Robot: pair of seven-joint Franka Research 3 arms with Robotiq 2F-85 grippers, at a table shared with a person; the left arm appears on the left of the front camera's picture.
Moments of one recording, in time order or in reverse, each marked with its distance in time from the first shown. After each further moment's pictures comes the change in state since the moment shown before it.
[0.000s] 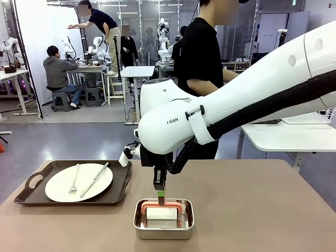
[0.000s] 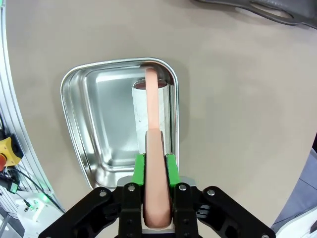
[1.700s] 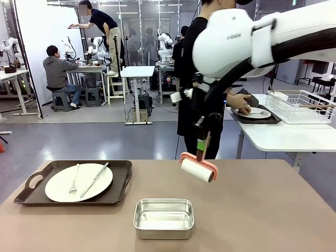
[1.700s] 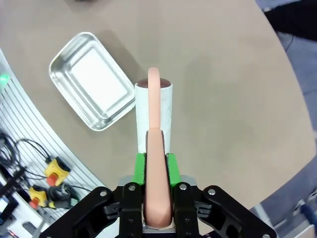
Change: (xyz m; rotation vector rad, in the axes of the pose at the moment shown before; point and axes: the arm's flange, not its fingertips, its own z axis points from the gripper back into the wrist) left arm 0.000 0.000 0.000 0.000 -0.001 0.000; right arm -0.153 -0.063 0.138 0.055 -0.116 -0.603
